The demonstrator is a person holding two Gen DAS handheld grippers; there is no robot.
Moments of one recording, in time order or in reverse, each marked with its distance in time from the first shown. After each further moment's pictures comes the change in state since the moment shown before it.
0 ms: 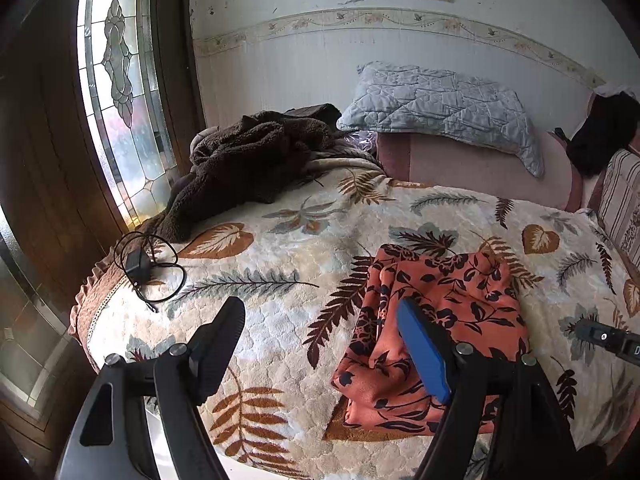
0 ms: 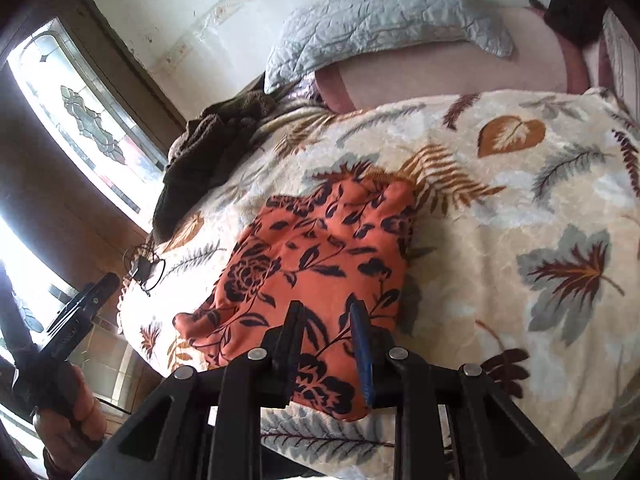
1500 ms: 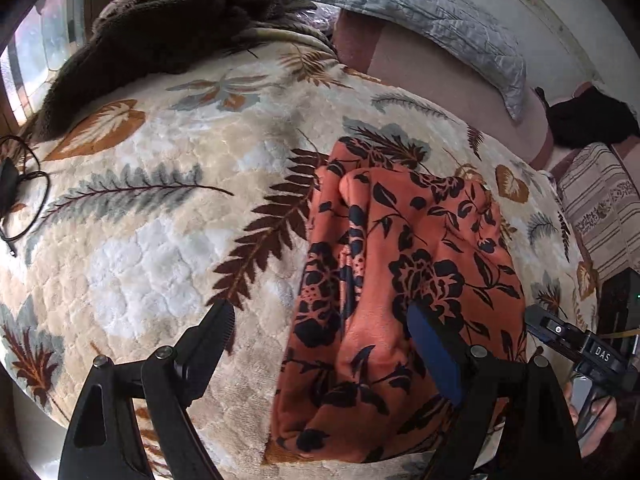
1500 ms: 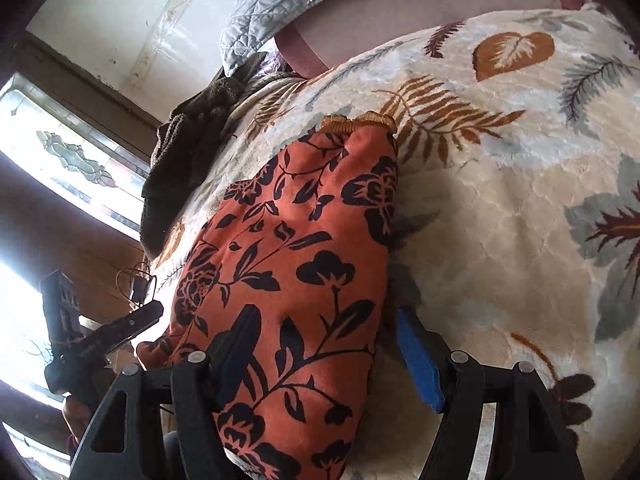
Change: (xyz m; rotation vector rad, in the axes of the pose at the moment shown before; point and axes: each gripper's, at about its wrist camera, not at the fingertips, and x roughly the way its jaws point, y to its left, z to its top) left arm 0.154 -0.003 -0.022 -0.086 0.450 -0.372; right arm 0.105 -0.059 -0.005 0.199 0.118 0.138
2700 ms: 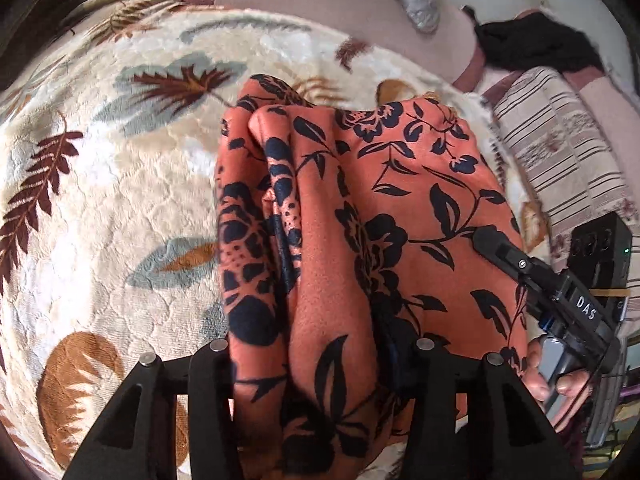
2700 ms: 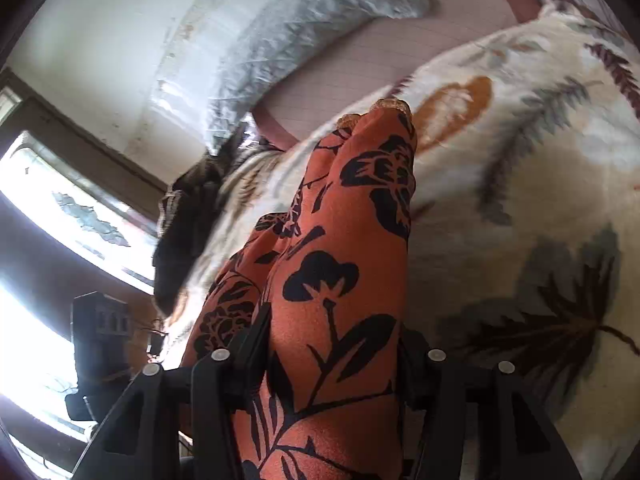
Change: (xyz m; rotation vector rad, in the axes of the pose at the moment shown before) left arm 0.099 -0.197 -0.005 0.144 0.234 -0.134; right arm -0.064 -0.104 0.054 0.096 -0.130 0.024
